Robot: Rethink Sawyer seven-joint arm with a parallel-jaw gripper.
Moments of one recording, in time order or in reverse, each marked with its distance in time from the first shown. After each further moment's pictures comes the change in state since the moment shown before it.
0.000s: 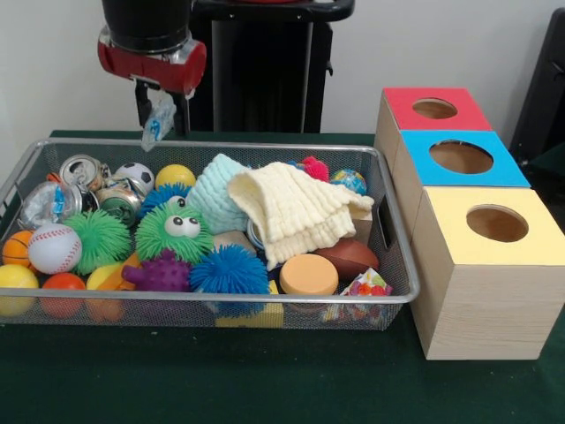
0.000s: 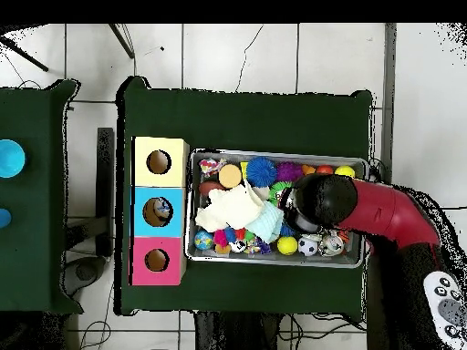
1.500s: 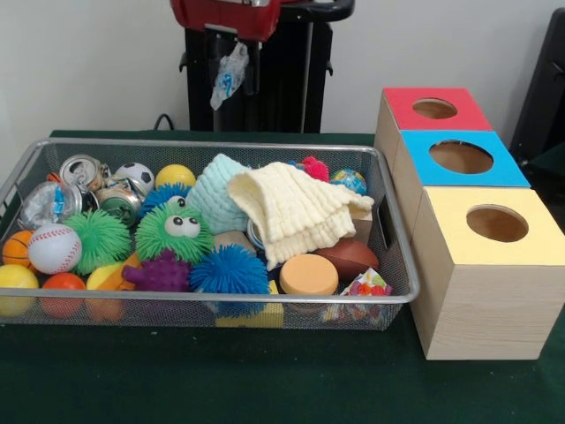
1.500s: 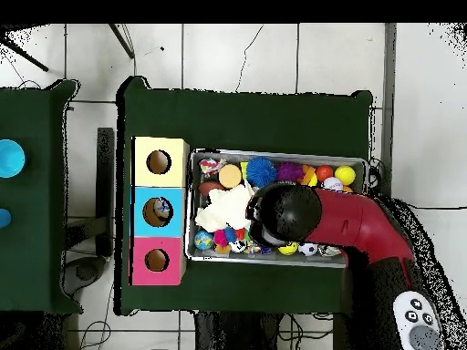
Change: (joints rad) arm 0.074 -0.140 0.031 0.134 0.046 0.002 0.000
